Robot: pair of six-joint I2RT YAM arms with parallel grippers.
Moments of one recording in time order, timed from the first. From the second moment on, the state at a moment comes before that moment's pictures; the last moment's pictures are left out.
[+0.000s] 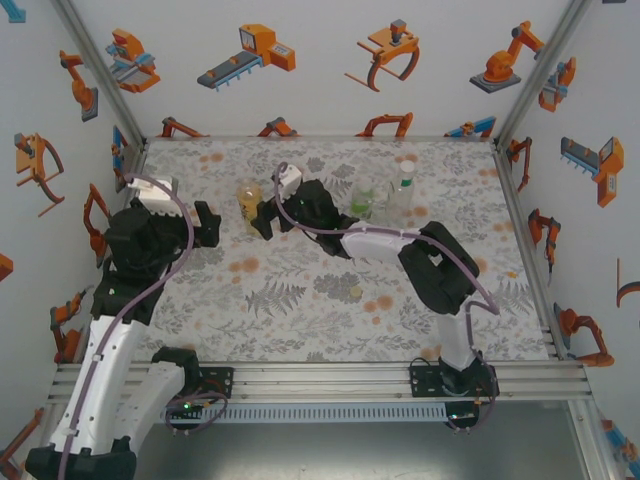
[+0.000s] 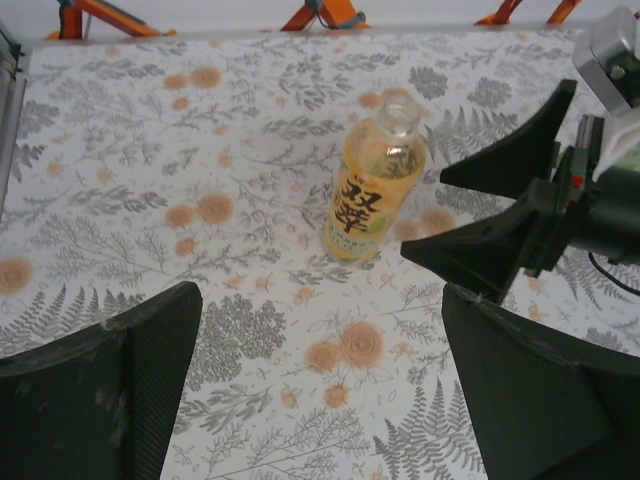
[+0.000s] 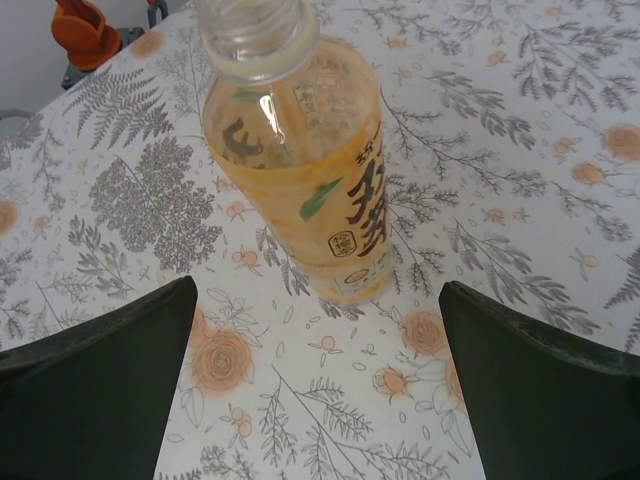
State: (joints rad) left arm -0.19 0.72 0.83 -0.37 0.04 -0.07; right arm 0.82 2.03 1.33 0.46 -0.16 0.16
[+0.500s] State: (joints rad) left arm -0.19 0.69 0.81 -0.39 0.05 -0.07; right arm 0.83 2.26 1.66 0.49 -0.16 0.16
